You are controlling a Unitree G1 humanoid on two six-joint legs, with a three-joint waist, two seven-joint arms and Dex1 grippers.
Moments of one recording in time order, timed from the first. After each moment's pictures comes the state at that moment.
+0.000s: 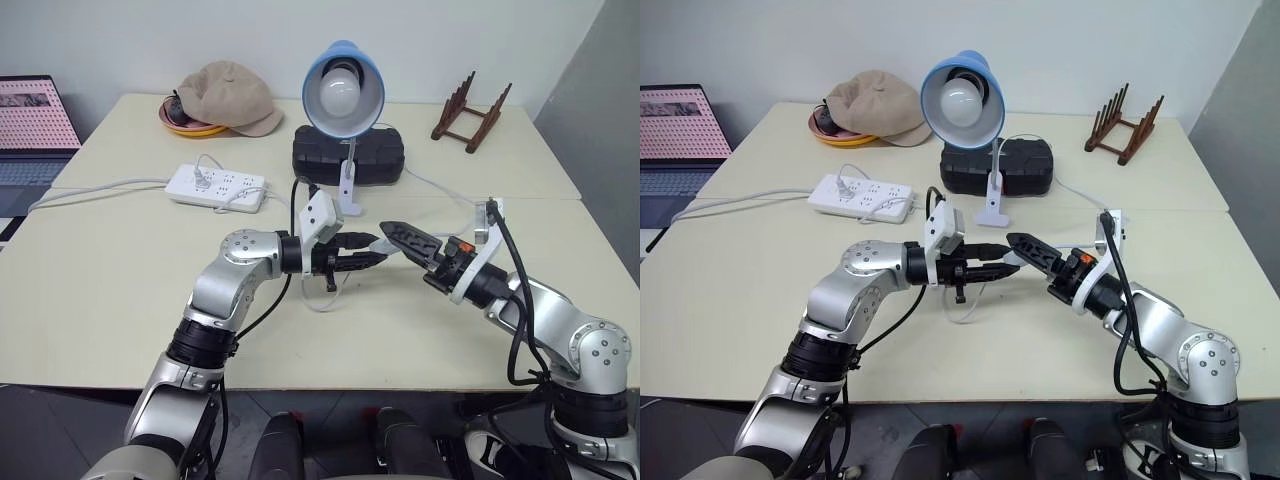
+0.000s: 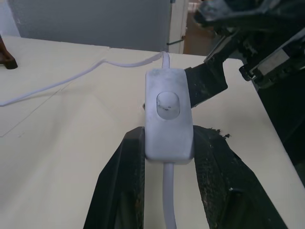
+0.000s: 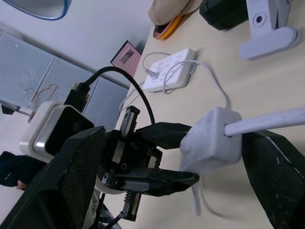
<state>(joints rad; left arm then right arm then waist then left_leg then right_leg) -0.63 0.36 -0.19 0.01 -0.31 0.41 -1.06 -0.31 -0.41 -0.13 -0.40 1.84 0.86 -0.44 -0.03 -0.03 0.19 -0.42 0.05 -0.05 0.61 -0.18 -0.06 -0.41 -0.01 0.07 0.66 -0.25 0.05</state>
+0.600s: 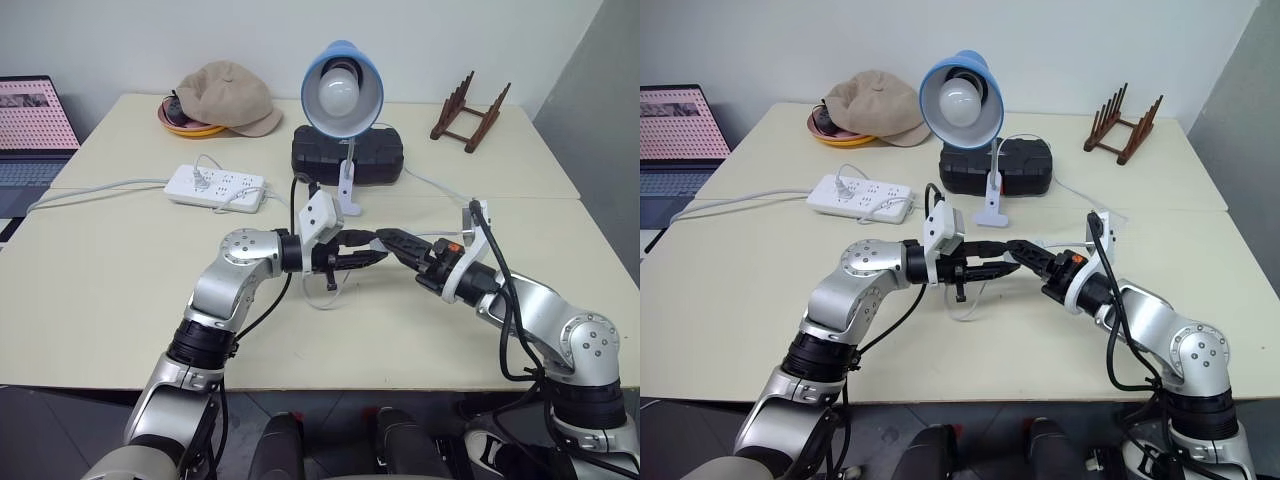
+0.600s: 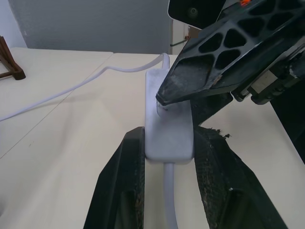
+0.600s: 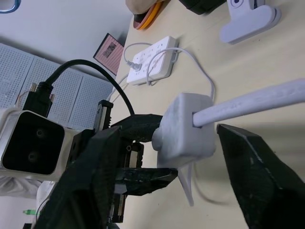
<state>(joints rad) -0.63 0.36 -0.19 0.01 -0.31 0.38 -1.06 -0.33 -0.45 -0.06 -0.39 1.87 0.80 -0.50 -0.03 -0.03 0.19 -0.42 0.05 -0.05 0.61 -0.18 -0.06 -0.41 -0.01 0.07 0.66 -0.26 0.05</state>
